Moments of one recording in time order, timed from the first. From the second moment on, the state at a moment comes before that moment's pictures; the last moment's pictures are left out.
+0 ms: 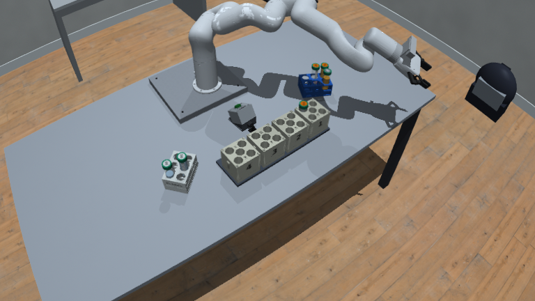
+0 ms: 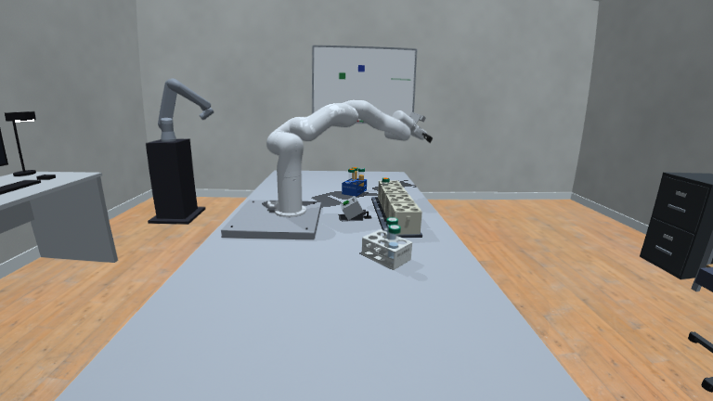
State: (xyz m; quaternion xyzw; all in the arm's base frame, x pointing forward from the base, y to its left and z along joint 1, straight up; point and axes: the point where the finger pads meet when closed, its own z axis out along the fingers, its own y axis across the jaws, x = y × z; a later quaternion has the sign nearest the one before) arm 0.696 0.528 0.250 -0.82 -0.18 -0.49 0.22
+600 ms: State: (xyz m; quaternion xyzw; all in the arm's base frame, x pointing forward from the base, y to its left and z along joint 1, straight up) arm 0.713 0.456 0.259 -0.87 -0.17 -0.44 0.17
